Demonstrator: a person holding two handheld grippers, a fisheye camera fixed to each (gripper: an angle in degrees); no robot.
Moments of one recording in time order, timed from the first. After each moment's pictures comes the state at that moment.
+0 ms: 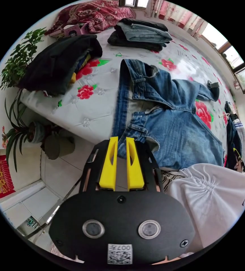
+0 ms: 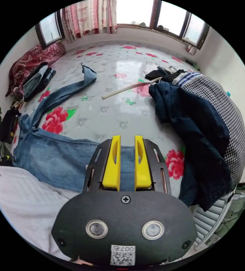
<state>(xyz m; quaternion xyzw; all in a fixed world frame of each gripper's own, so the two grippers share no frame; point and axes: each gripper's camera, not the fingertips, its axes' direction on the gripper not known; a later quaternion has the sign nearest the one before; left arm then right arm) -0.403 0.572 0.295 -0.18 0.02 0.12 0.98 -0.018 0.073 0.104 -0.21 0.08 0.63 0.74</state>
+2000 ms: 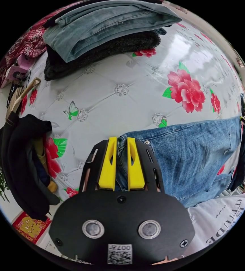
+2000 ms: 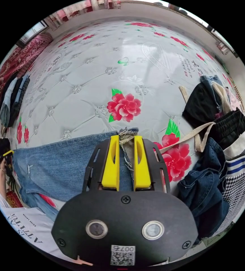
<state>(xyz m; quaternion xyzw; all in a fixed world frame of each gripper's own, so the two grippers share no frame) -0.269 0.317 0.610 -0.26 -0.03 0.25 0.93 0.342 0.122 0.376 -0.28 -0.02 0.62 0.73</state>
